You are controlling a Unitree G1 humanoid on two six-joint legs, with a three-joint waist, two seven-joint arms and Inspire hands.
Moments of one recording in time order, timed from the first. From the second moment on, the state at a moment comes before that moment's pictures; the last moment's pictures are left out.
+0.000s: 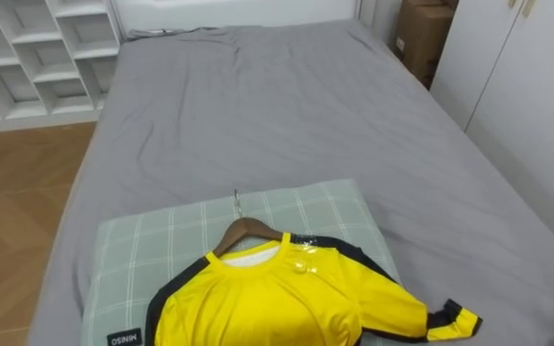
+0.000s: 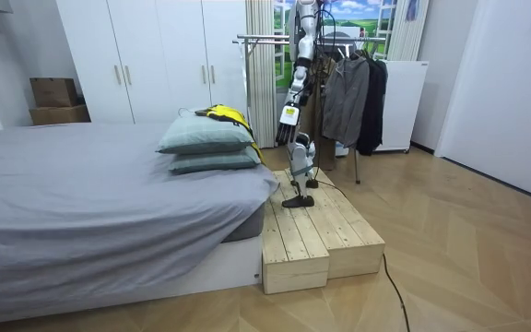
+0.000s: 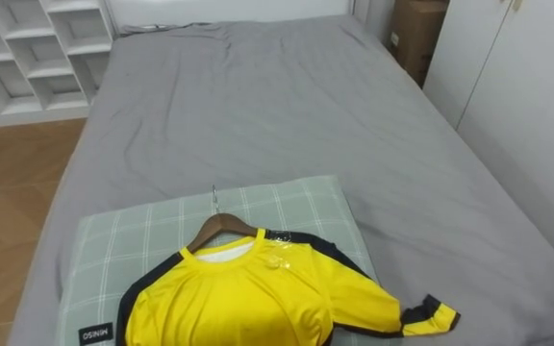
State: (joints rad) left arm 0.08 0.23 -0.01 1.24 0.11 -0.01 0.11; right arm 0.09 -0.25 0.09 1.31 0.01 0.02 -0.03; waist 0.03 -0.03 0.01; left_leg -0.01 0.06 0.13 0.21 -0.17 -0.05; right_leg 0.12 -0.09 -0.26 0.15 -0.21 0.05
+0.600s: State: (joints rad) left arm 0.08 0.22 0.00 1.24 0.07 -0.01 0.11; right arm 0.09 -0.25 0.09 1.32 0.05 0.01 -0.03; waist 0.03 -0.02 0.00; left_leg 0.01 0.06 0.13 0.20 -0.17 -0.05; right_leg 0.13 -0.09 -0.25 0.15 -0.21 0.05
